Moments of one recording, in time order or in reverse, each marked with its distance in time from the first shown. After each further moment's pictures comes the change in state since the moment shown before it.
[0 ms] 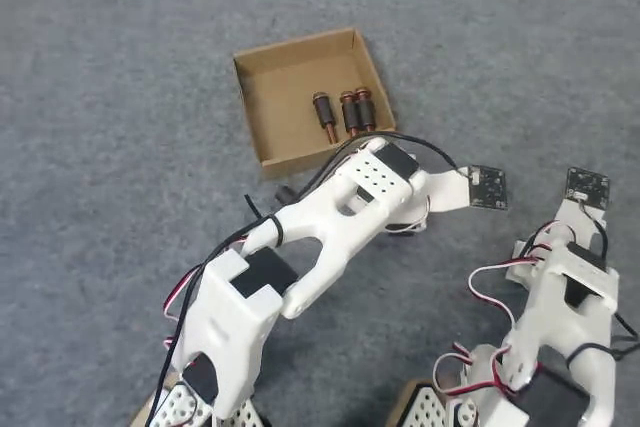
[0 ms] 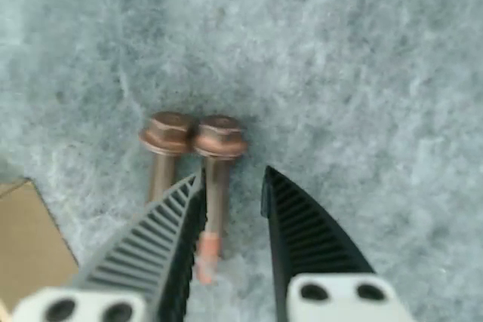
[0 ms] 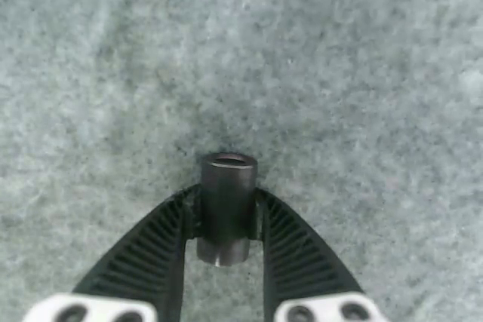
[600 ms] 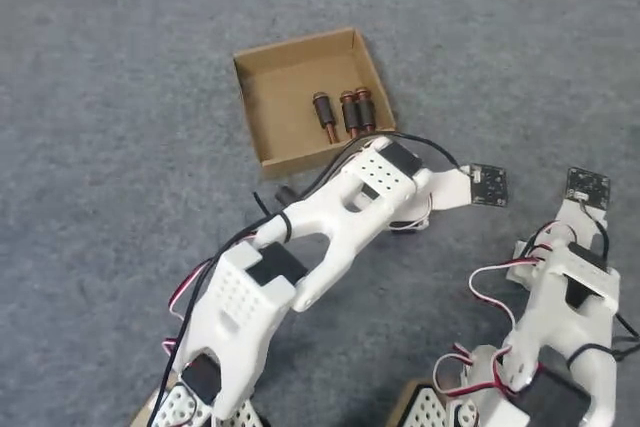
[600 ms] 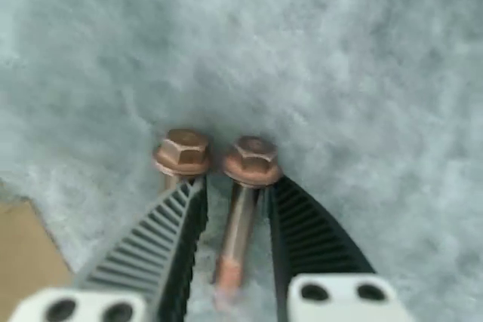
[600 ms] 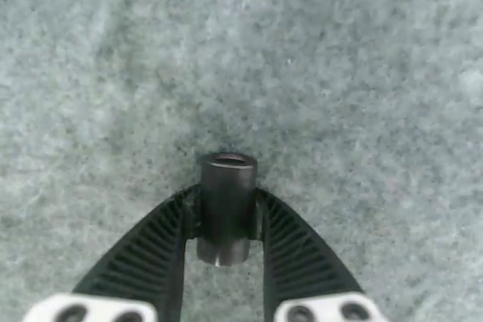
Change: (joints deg) left arm -0.4 6.5 -5.9 -0.4 -0.2; right arm 0.0 0.0 0.0 0.0 0.0
